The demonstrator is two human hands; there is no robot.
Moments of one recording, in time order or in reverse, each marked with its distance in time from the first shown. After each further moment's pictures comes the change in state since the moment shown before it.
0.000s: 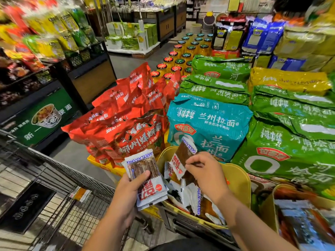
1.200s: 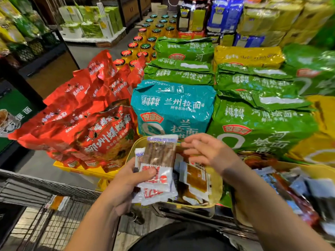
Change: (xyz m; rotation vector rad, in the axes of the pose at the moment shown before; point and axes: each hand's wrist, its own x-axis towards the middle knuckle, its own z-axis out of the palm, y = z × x) left_hand 0.004 -0.005 0.048 0.135 -0.410 -0.146; right_hand -0.026 -0.025 -0.092 0.323 -0.198 0.233
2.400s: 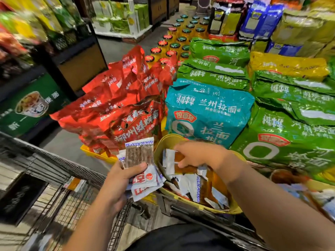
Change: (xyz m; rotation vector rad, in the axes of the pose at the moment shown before) left_hand -0.022 0.001 -0.074 0.018 0.391 0.006; right_hand 0.110 0.007 0.079 -1.344 -0.578 -0.103
